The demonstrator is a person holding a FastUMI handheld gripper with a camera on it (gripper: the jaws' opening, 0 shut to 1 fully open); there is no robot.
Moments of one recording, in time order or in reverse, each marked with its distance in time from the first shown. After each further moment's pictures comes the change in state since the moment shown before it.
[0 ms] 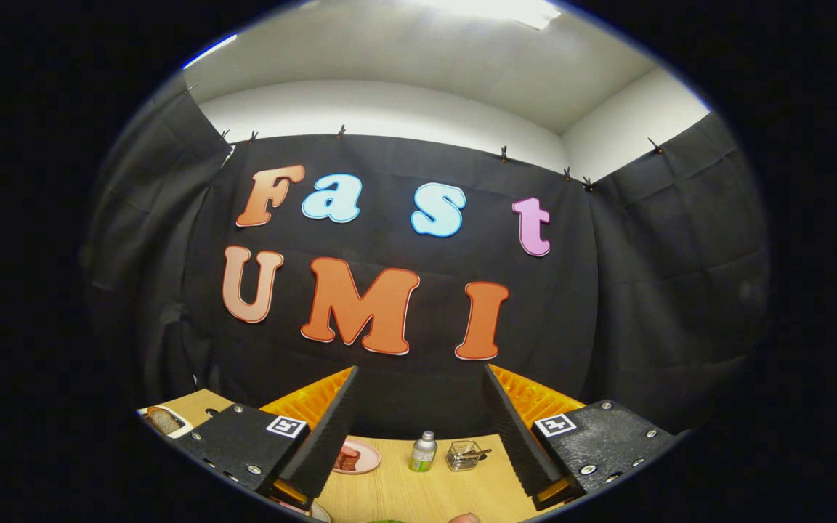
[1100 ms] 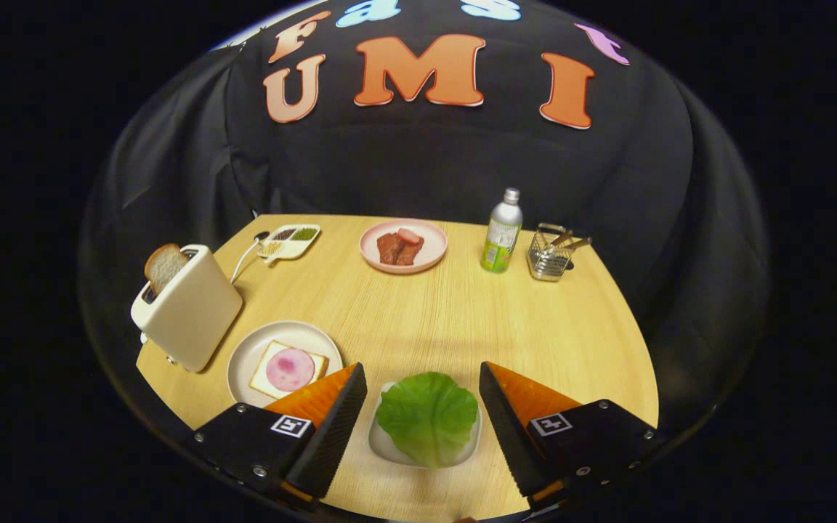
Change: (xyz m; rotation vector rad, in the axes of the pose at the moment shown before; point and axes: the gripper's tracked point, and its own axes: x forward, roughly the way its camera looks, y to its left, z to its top) arm -0.088 0.041 -0.317 -0.024 0.906 0.357
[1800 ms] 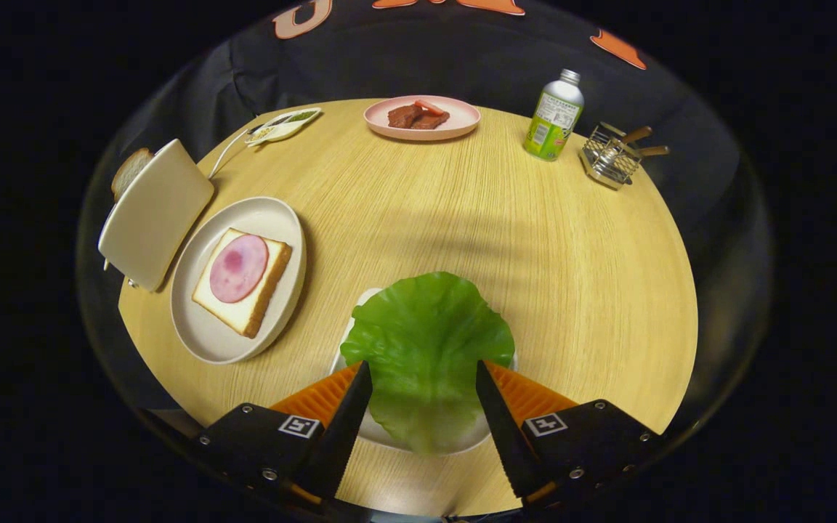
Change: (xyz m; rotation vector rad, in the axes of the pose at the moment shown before) arm 0.072 0.000 -0.103 -0.091 0.382 0.069
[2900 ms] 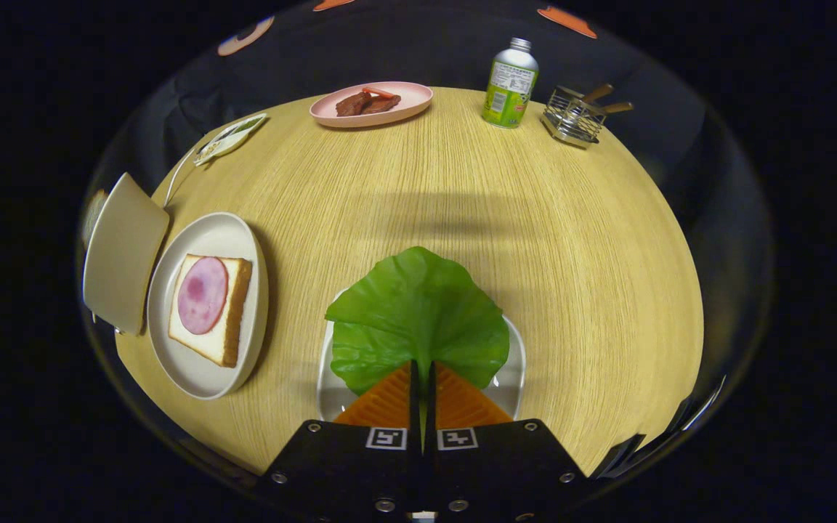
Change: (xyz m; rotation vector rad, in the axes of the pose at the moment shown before) arm 0.007 0.001 -0.004 0.237 0.005 -0.066
